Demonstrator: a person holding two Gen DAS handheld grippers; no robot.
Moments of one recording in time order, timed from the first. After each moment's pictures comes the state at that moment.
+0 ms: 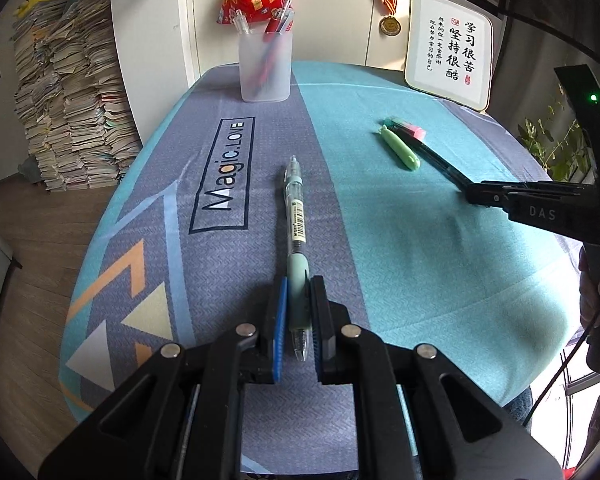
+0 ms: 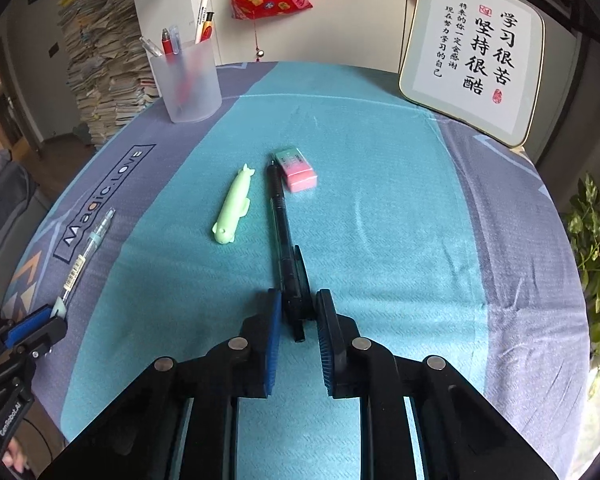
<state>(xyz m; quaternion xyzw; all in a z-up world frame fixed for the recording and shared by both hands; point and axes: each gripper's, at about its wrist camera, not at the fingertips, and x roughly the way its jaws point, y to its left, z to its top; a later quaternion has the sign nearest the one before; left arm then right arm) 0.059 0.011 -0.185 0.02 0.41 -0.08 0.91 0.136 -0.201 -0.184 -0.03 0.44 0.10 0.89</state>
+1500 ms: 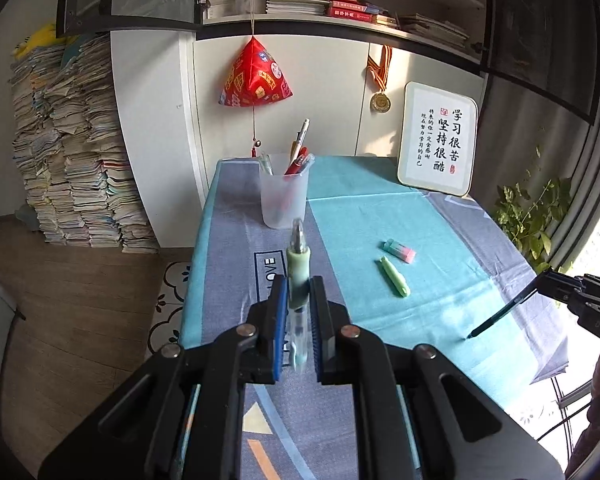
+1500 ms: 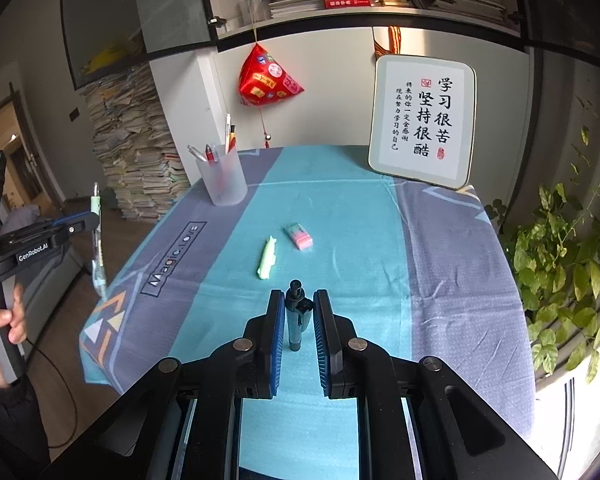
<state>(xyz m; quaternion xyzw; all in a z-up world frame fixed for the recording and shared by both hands) 0.078 0.054 -0.062 0.01 0.32 -0.11 0.94 0.042 -0.233 -0.087 0.03 0.33 0.11 0.94</state>
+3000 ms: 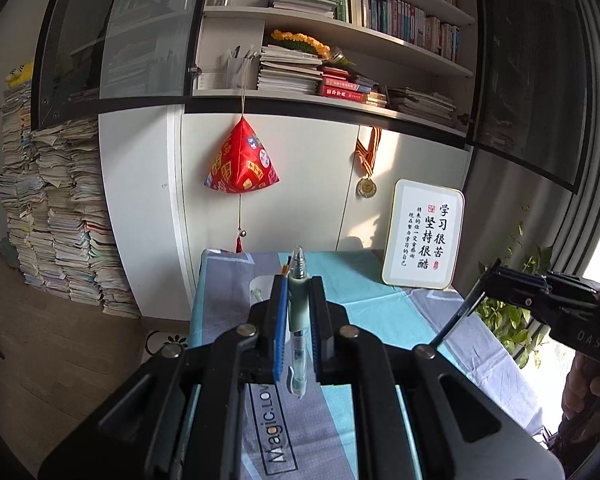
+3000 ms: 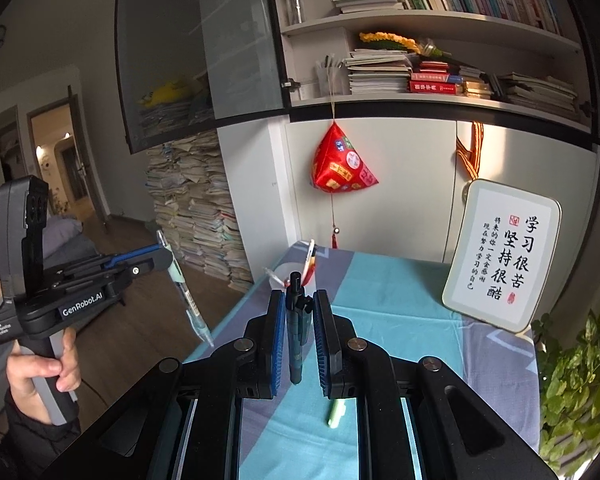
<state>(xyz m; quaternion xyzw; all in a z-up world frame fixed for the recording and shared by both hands) 0.136 0.058 0.027 -0.02 0.22 -0.15 0.97 0.115 -0.162 0.025 0.01 0.23 0.21 0.95</state>
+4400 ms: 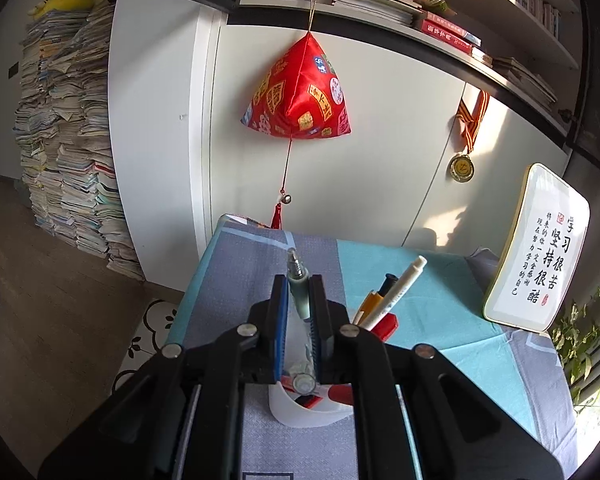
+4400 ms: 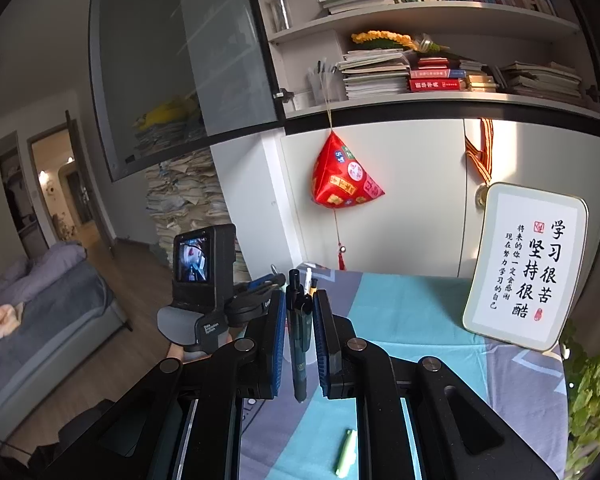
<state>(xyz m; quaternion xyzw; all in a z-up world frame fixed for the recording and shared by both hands) 0.322 0.041 -0.076 -0.07 0.29 -0.04 0.95 0.171 -0.159 0.017 0.05 0.21 0.22 0.95</state>
